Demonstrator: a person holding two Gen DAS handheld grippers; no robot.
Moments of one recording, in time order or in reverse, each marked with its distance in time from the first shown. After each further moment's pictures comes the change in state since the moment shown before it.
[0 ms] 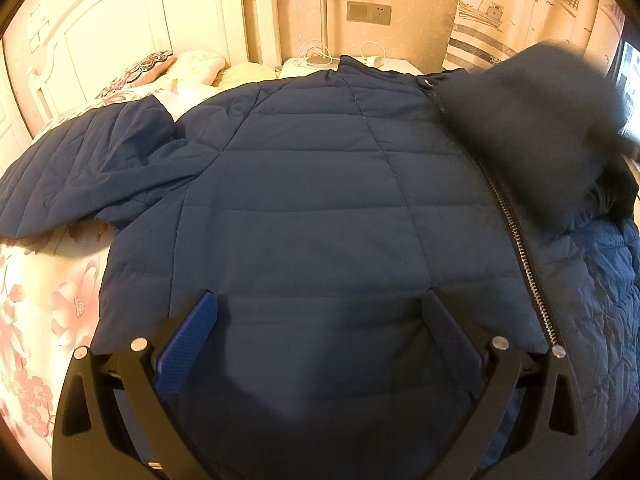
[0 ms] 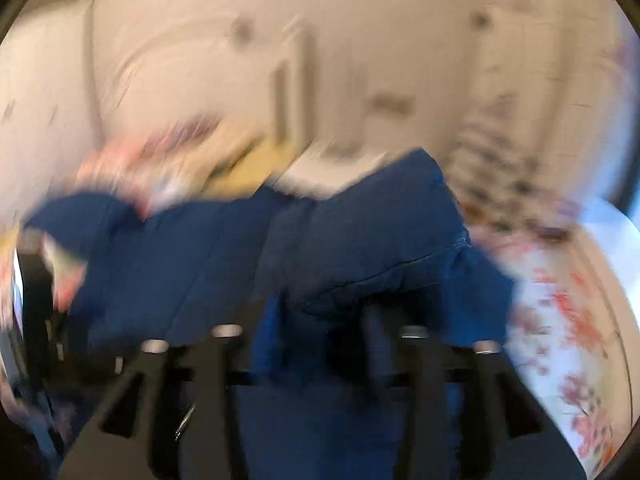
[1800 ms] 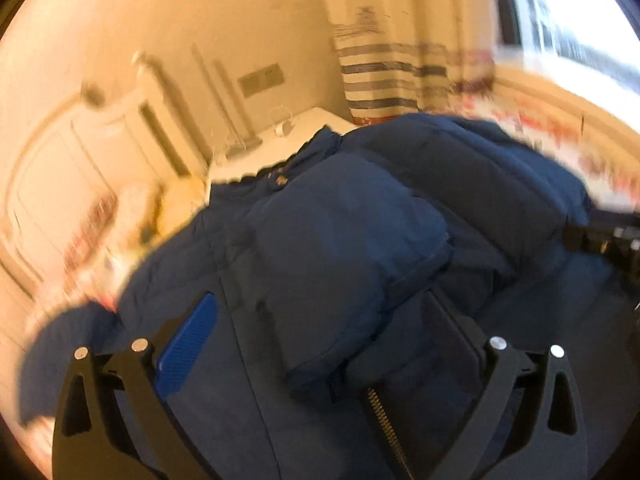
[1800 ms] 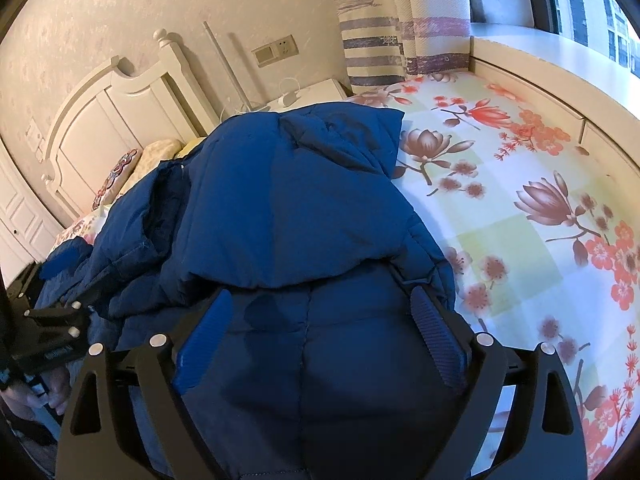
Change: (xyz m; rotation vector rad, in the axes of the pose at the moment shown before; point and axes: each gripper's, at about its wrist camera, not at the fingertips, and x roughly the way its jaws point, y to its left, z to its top) left arm -0.013 -0.159 0.043 0.488 -0.221 0.060; right arm -0.015 -0.134 -0.112 0.571 0.036 -0.015
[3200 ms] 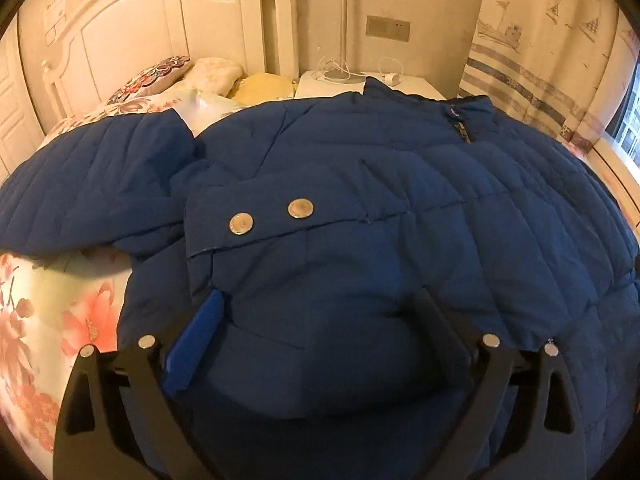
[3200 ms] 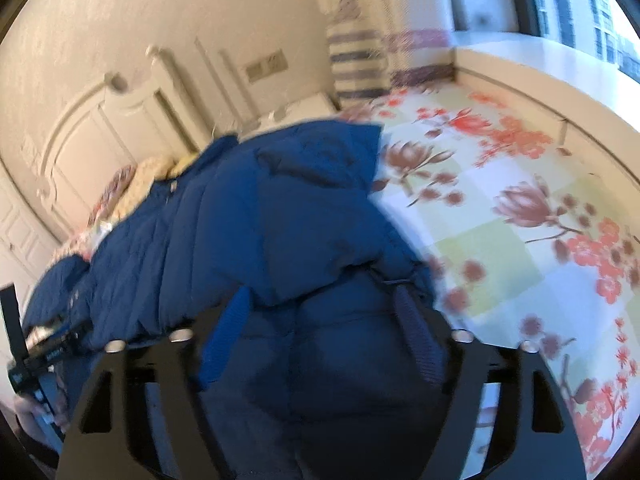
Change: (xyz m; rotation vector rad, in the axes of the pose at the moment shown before) left arm 0.012 0.142 -0.104 -0.532 0.183 -0.011; right arm -0.022 -0.015 -0.003 0.071 -0.111 -0.042
